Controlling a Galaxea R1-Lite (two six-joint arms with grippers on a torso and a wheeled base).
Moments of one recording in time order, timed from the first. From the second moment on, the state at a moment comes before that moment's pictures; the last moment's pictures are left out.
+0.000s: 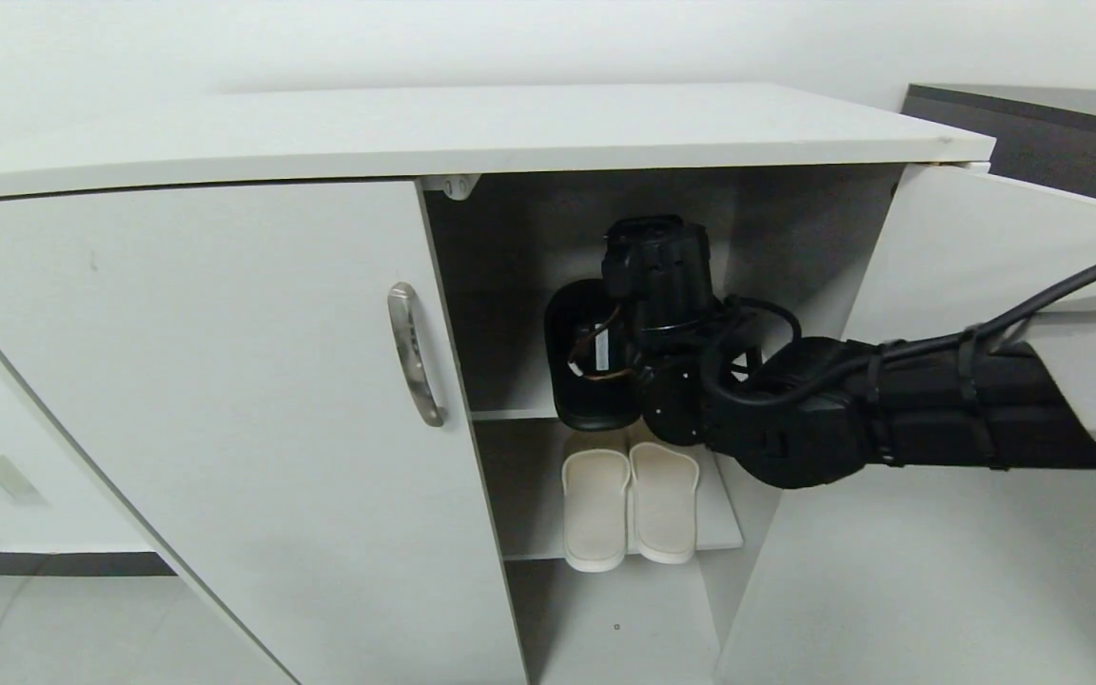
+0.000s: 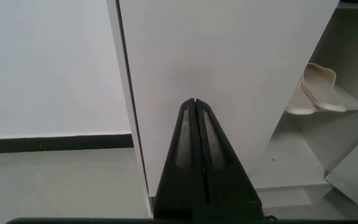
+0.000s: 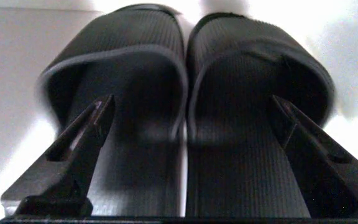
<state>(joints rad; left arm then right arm) 0.00 0.00 0.00 0.00 0.02 -0.02 0.84 2.10 -1.63 -0.28 -0.77 0.16</state>
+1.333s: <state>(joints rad) 0.00 0.00 0.00 0.00 0.01 -0.01 1.06 1.70 -0.90 -0.67 -0.66 0.12</state>
